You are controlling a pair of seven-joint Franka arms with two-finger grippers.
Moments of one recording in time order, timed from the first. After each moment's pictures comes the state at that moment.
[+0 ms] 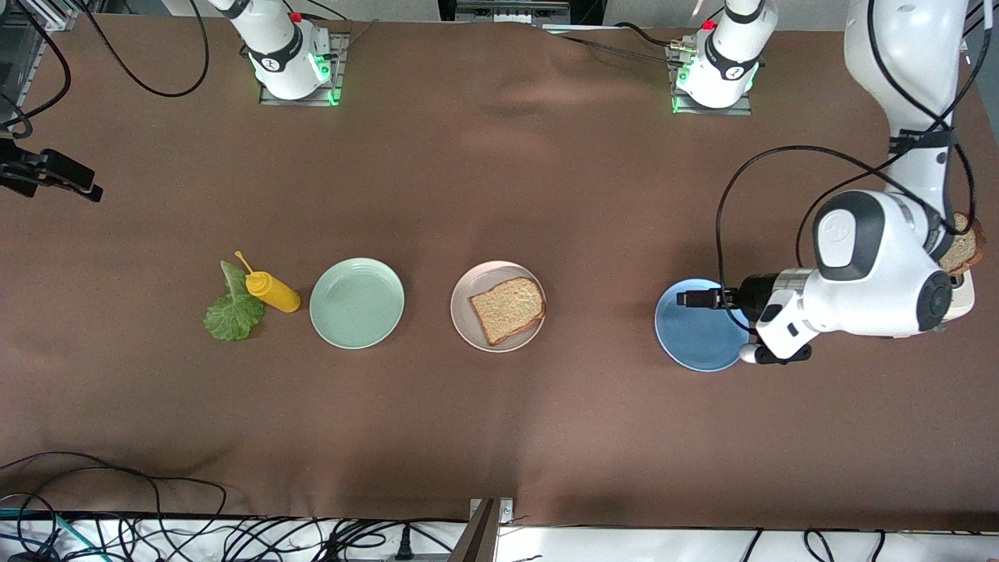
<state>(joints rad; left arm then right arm) -0.13 0.48 0.09 -1.52 -0.47 1.72 0.02 0.03 0.01 -0.15 -1.68 -0.01 1.65 -0.06</state>
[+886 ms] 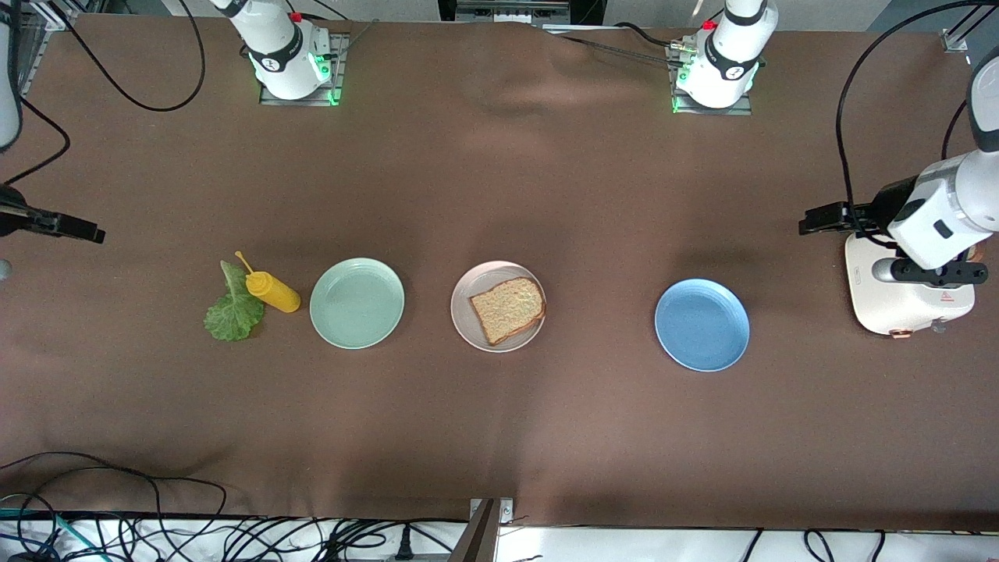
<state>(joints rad) -0.05 0.19 0.09 -1.53 -0.11 1.48 0.04 -0.09 0.26 -0.17 -1.69 -0.02 1.80 -0.13</state>
